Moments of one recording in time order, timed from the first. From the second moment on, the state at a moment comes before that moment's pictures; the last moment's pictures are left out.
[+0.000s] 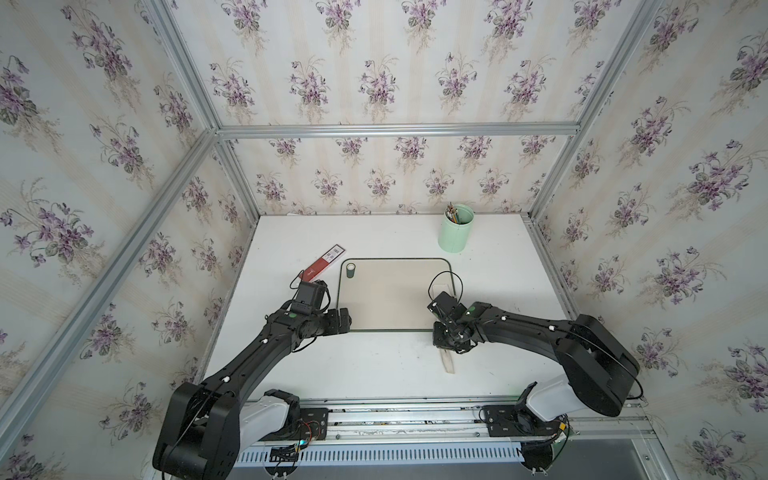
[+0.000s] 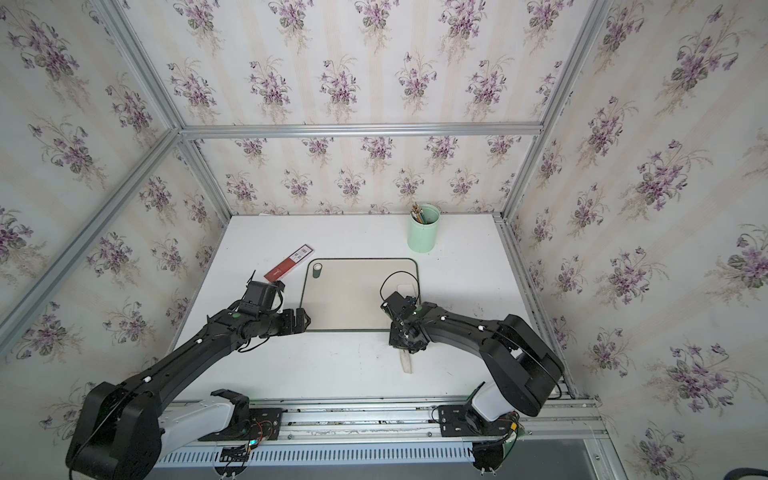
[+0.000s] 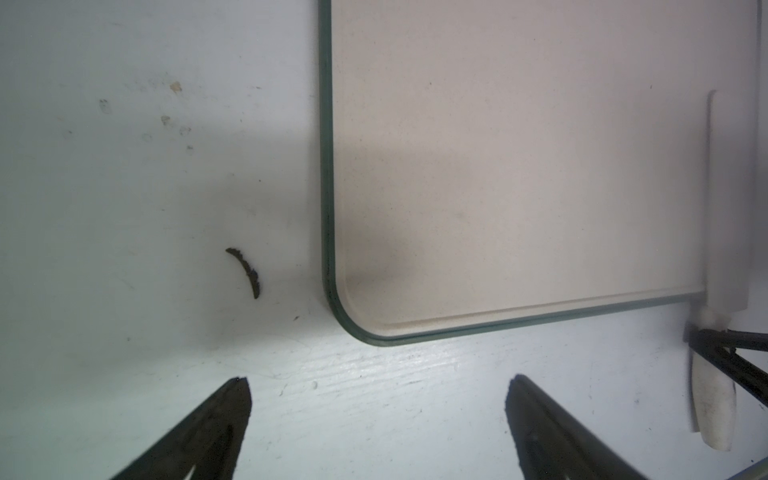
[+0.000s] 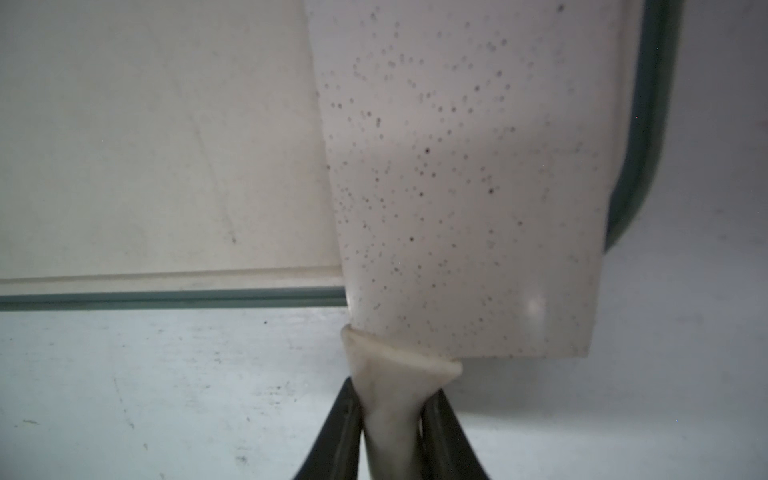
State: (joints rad) left arm -0.27 1.15 0.60 -0.51 0.15 -0.39; right arm 0.79 1.51 0.76 -0.58 0.03 0.88
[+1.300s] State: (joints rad) left arm -0.27 1.15 0.60 -0.51 0.15 -0.39; right arm 0.77 1.52 0.76 -0.53 0.05 0.88
